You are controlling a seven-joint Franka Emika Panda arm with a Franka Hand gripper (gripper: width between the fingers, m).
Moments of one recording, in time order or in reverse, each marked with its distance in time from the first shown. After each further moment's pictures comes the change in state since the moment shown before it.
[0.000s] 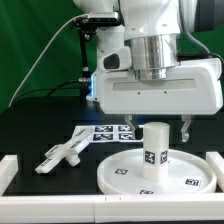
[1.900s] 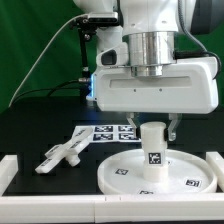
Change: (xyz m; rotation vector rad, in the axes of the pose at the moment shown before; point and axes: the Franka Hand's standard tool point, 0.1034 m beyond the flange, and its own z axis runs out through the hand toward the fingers) arm 0.006 0.005 -0.004 -0.014 0.039 0.289
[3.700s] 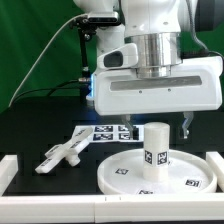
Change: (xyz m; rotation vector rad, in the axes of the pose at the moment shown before) arm -0.006 -0.005 0.000 0.011 0.000 -0.682
